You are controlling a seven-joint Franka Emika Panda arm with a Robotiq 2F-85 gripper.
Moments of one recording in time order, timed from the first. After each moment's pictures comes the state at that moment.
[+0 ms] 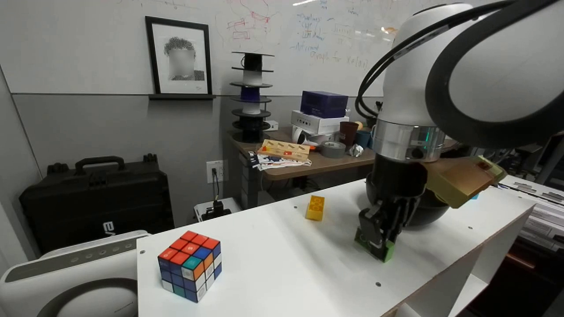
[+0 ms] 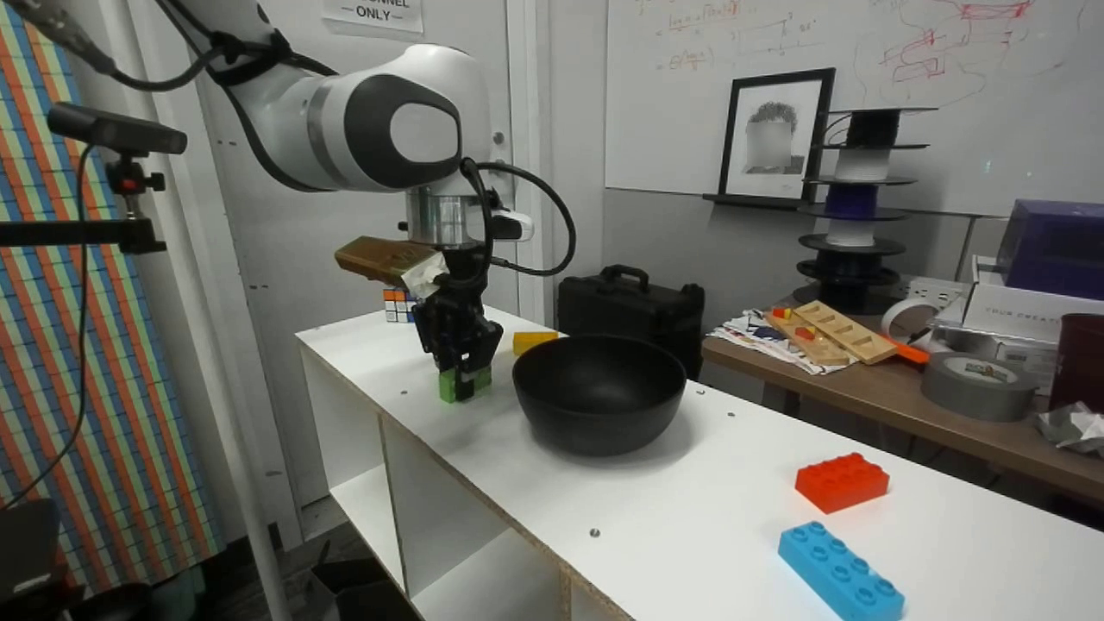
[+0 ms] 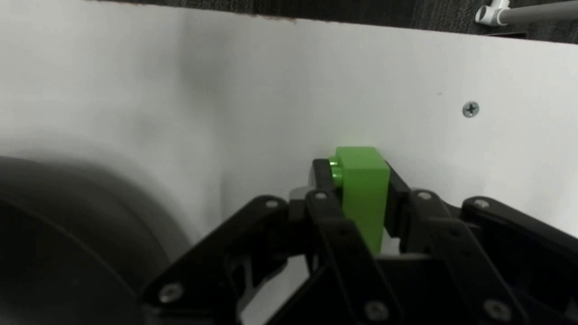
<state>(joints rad) 0.17 0.47 0.07 -2.07 -0.10 2.48 0.15</state>
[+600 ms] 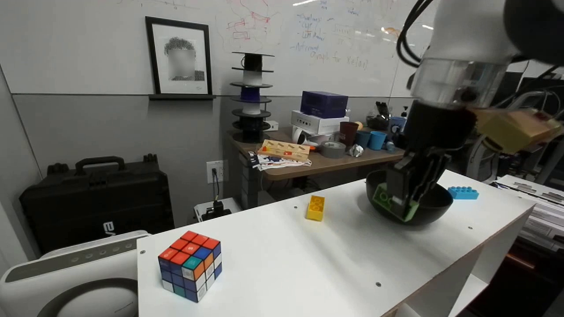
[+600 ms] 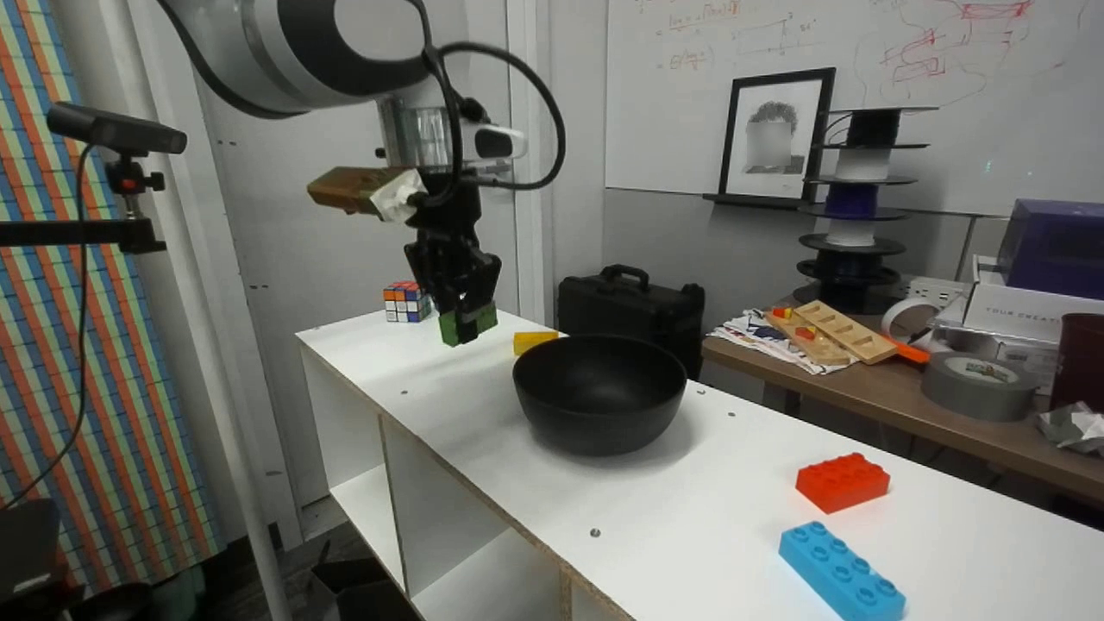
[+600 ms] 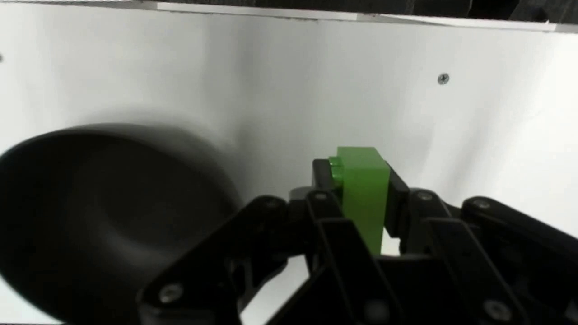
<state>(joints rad) 0.14 0.24 0.07 -2.21 -0.08 2.51 0.15</state>
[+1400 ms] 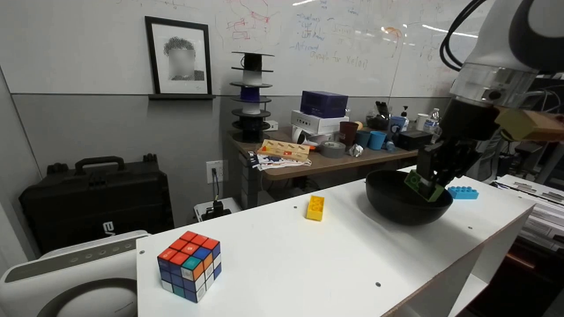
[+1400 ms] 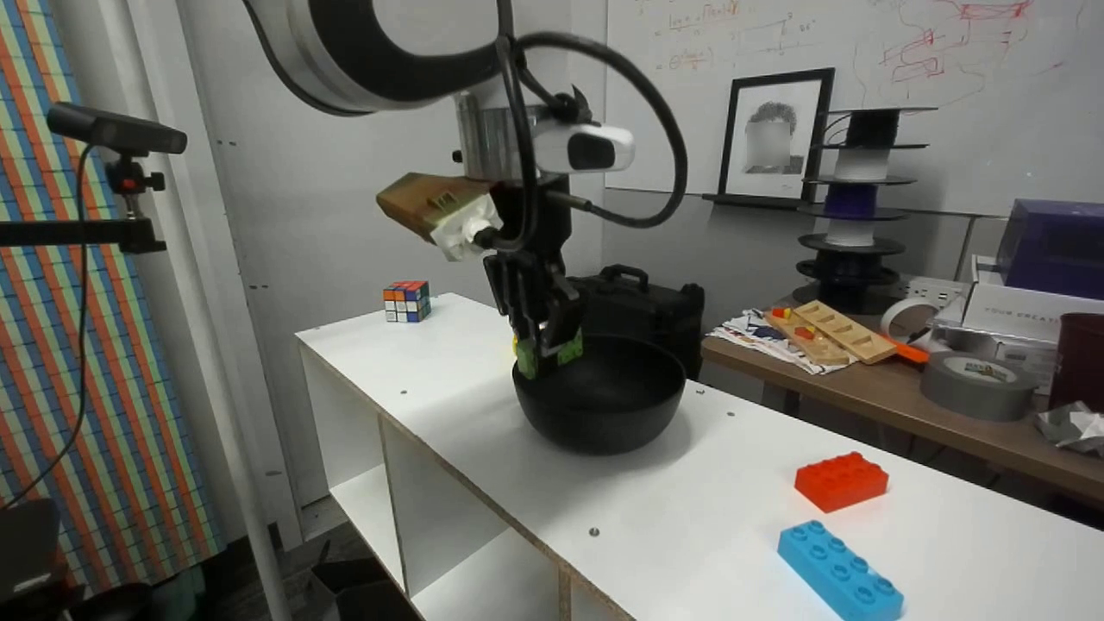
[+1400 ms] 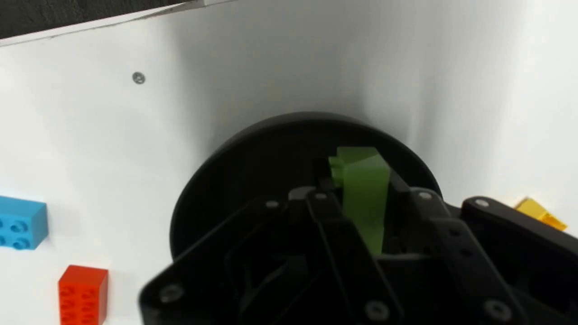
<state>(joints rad) 0.00 0.25 0.01 -2.22 0.05 2.59 0.06</state>
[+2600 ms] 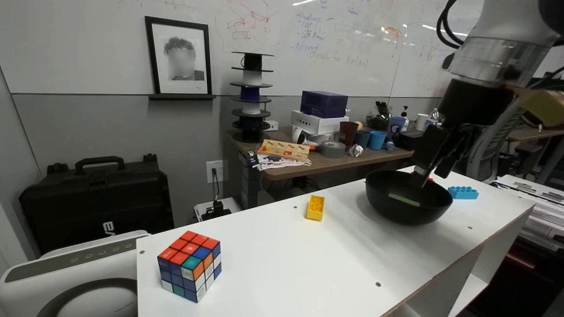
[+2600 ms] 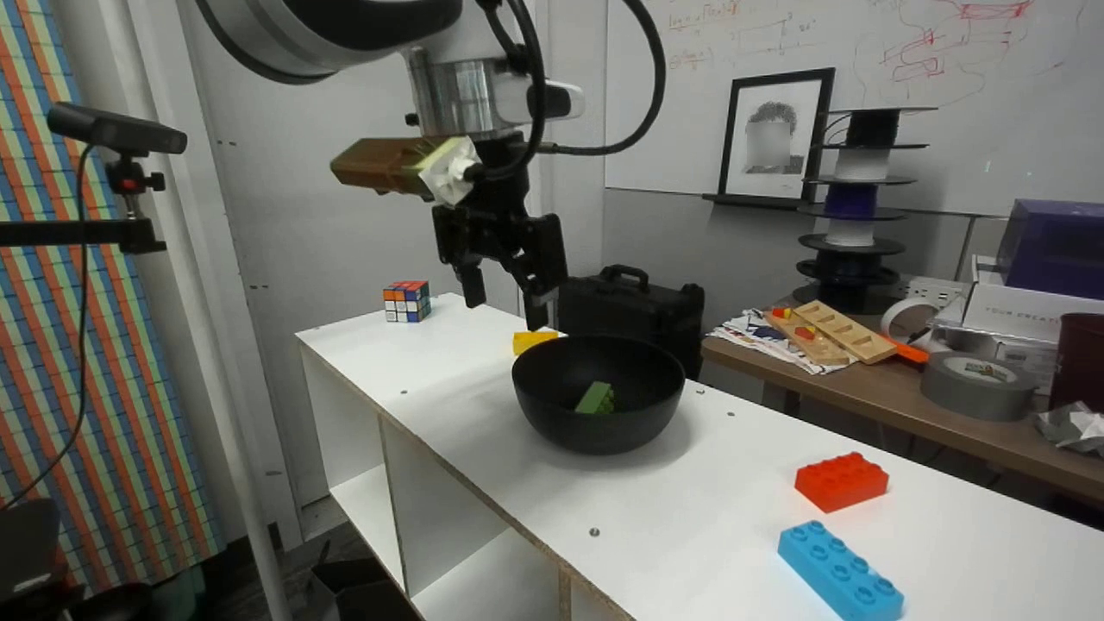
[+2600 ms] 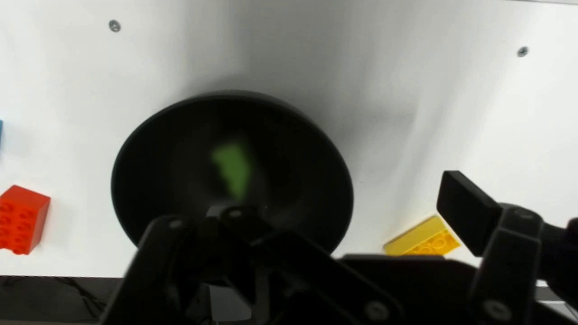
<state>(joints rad) 0.04 0.15 0.05 -2.26 -0.01 2.56 -0.05</state>
